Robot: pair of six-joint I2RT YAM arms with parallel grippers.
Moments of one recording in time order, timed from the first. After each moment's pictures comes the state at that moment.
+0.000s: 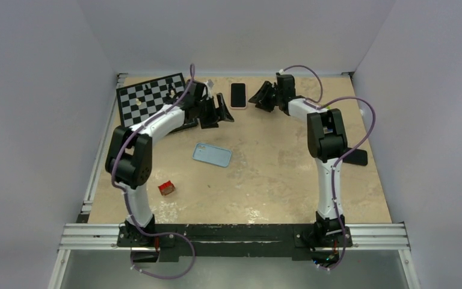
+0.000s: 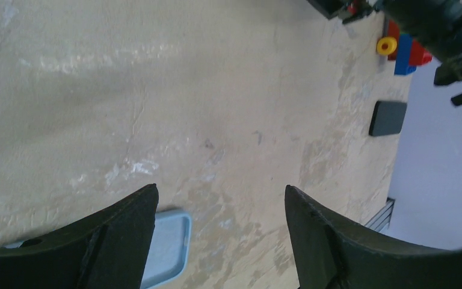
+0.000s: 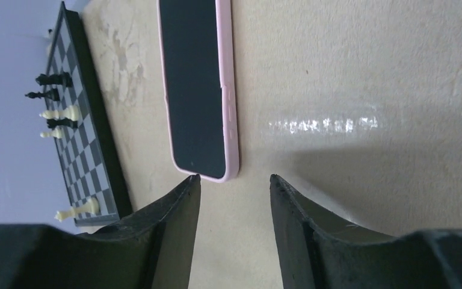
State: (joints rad) left arm -0.39 1.84 1.40 -0.34 0.38 -0.65; right arm 0.22 2.32 1.69 -0.01 -0.36 0.75
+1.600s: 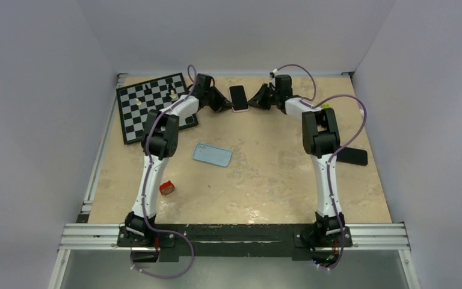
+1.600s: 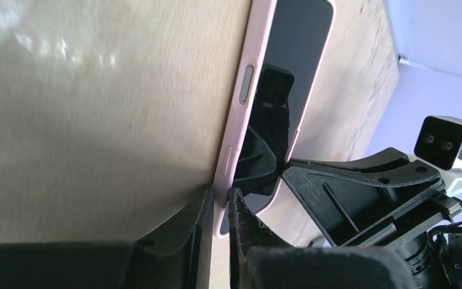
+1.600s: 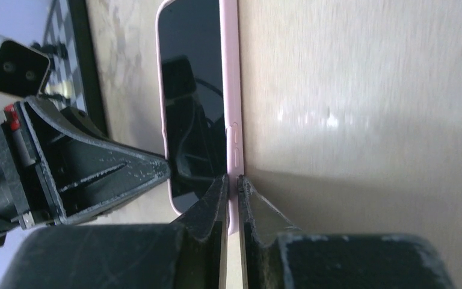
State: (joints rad) left arm -0.32 2.55 2.06 -0.24 0.36 -1.09; right arm 0.22 2.51 1.90 0.00 -0.51 0.70
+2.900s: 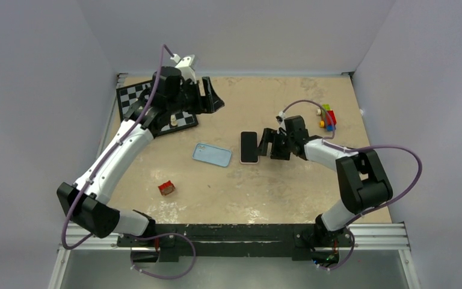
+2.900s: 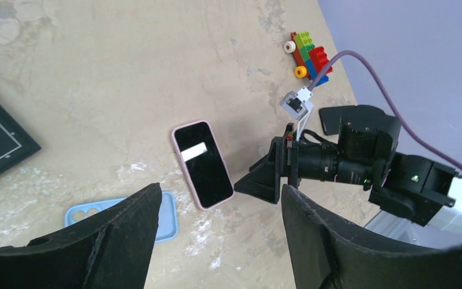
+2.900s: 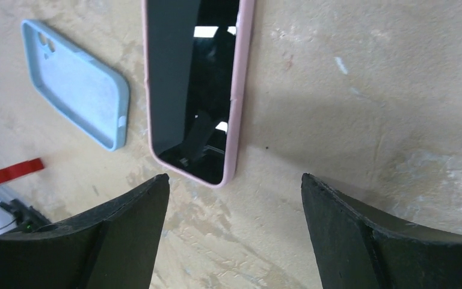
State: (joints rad) left arm -0.46 1.42 1.49 -0.52 0.23 -0.49; right arm 0.32 1.57 0.78 -0.09 -0.39 0.50
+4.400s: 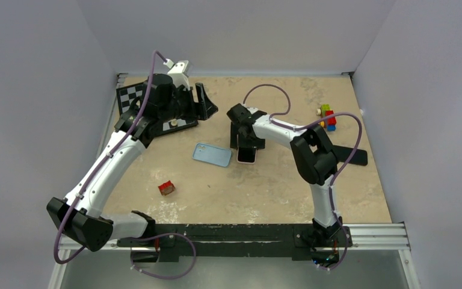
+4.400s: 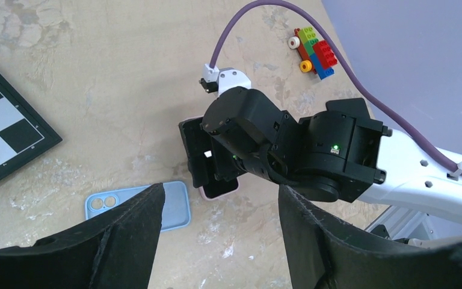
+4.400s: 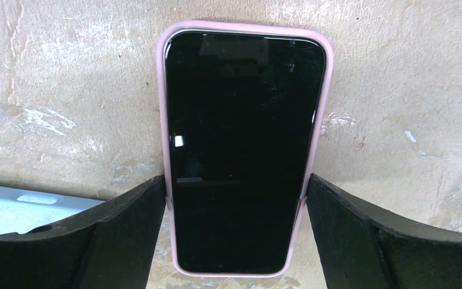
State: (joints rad) left arm -0.45 1.28 1.39 -0.53 0.20 -0.42; right arm 0.68 2.07 1.52 -0.68 0.32 0.68
